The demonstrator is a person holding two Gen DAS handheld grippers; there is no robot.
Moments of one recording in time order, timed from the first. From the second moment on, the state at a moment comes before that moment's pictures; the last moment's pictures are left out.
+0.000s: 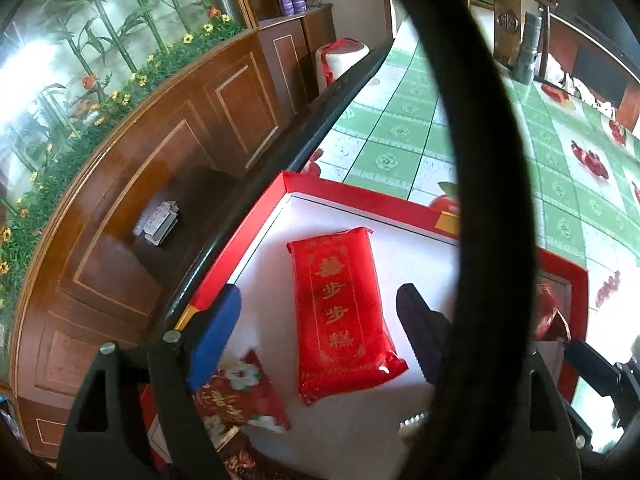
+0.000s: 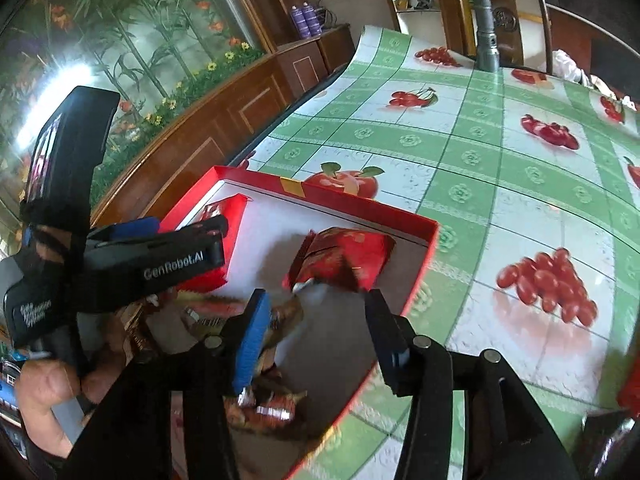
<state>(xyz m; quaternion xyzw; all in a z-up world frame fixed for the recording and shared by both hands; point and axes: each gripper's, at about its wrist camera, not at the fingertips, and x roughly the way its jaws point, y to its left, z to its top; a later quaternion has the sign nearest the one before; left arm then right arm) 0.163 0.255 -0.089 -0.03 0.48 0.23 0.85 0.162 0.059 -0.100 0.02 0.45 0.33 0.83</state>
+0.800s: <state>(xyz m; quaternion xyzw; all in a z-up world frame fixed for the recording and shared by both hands) 0.081 0.171 -0.057 -0.02 0.44 0.19 0.88 0.078 -0.100 -0.079 0.09 0.40 0.25 0.88</state>
